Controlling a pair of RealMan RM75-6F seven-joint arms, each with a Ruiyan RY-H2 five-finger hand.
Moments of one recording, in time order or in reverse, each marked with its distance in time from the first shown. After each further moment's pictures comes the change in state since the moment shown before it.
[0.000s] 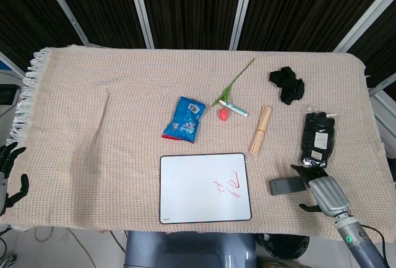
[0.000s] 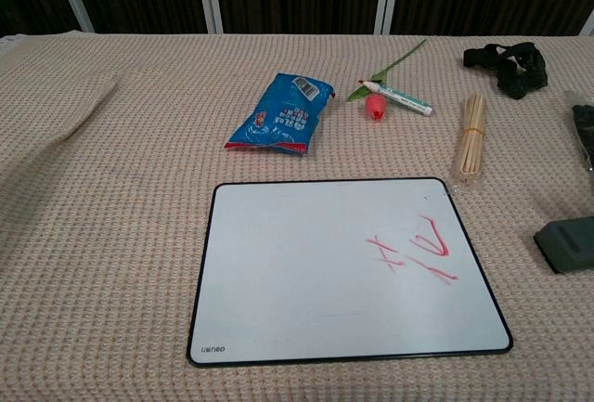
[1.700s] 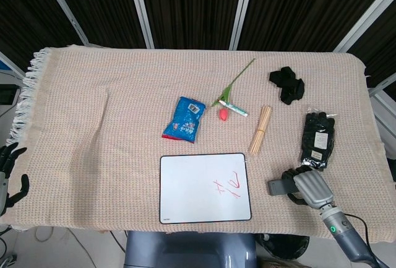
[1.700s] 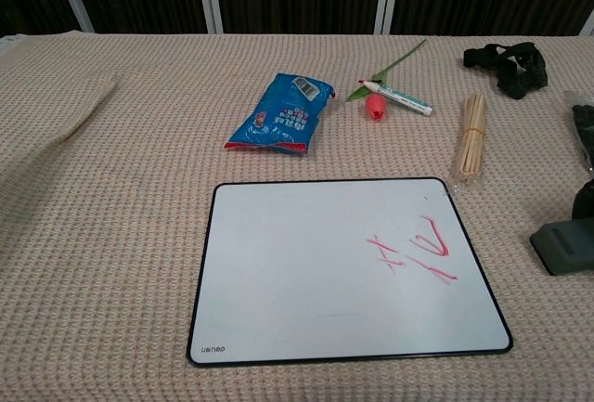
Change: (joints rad) left arm -0.003 -0.001 0.002 -0.001 -0.007 -0.009 0.014; right arm 0.086 -0.075 -0.014 0.045 0.020 -0.053 -0.072
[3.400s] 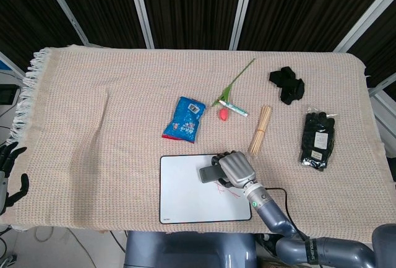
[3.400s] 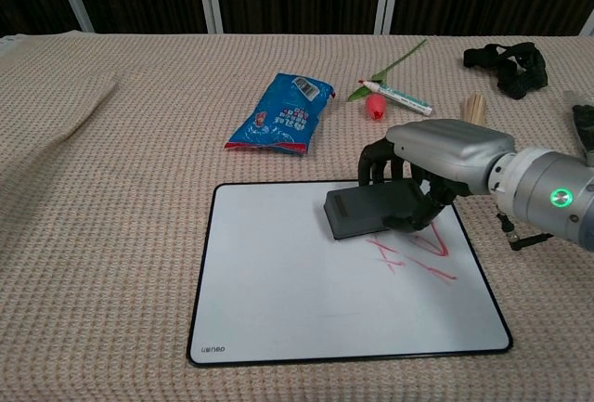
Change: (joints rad) left arm -0.003 0.005 -0.003 0.003 -0.006 -0.006 -0.011; right arm 0.333 -0.260 0.200 -0.307 0.508 -0.239 -0.586
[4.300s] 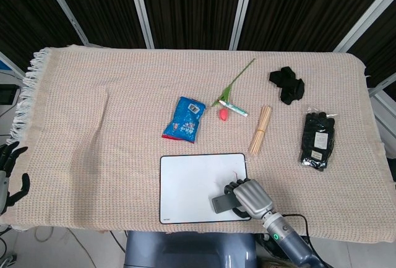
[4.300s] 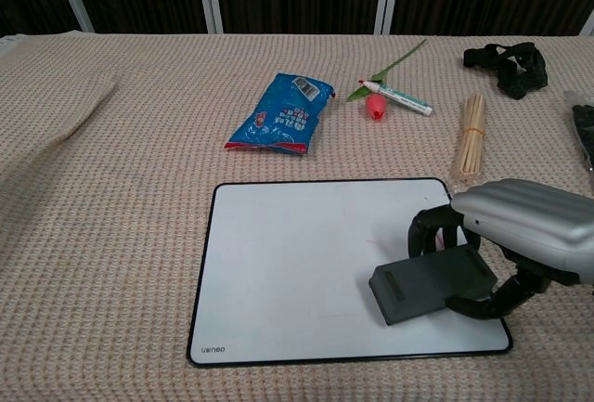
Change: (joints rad) left arm -0.003 -0.002 0.002 -0.002 0.007 0.001 0.005; right arm -0.143 0.161 -0.237 -0.196 -0.210 0.113 0.075
